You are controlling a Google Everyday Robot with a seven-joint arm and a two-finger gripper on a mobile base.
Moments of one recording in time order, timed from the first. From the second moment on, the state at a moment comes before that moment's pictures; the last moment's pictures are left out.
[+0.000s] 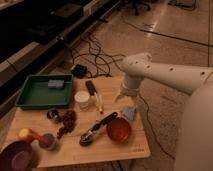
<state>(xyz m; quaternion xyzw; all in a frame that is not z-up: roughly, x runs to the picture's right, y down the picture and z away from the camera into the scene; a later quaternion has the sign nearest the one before) 0.108 0.070 0.777 -0.26 0.24 0.73 0.59</state>
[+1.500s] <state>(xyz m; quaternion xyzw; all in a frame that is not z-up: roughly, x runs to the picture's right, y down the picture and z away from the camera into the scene) 0.188 0.109 0.782 -0.22 0.28 0.75 0.56</state>
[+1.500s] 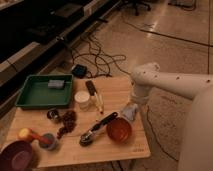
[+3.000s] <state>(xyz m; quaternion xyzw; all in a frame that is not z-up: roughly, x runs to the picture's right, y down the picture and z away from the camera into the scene) 0.168 0.130 0.882 -0.28 0.22 0.74 0.57</state>
